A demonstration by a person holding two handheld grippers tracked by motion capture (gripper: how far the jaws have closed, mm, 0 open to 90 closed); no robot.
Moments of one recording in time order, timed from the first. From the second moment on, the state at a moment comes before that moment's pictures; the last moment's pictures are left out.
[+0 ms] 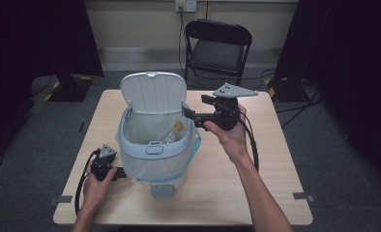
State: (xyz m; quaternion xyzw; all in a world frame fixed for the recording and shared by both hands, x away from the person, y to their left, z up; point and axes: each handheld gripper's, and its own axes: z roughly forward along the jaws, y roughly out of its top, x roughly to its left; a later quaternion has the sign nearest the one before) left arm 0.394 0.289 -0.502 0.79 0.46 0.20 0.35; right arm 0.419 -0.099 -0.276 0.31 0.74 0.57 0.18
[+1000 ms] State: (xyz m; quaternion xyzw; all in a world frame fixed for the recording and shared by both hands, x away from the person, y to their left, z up) left arm 0.394 0.289 -0.502 0.79 0.46 0.20 0.35; right arm 0.469 -0.108 -0.278 0.37 0.72 0.54 0.21
